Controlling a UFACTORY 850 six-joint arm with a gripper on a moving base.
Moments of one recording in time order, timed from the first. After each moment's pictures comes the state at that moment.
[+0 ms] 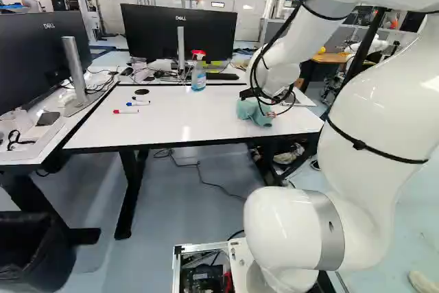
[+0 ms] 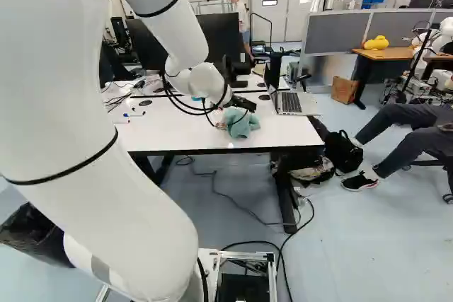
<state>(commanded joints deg) -11.7 -1.8 -38.7 0.0 11.2 0.0</state>
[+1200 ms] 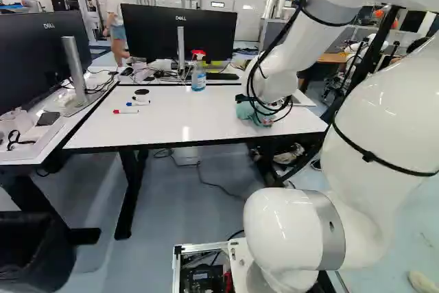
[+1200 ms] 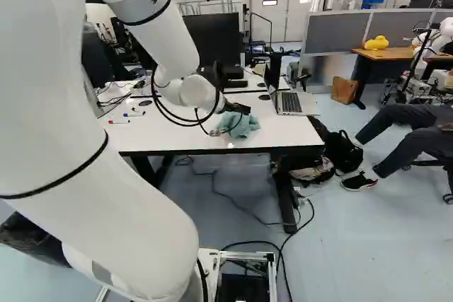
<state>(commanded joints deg) -8.9 2.4 -30.7 0.0 20.5 0.0</state>
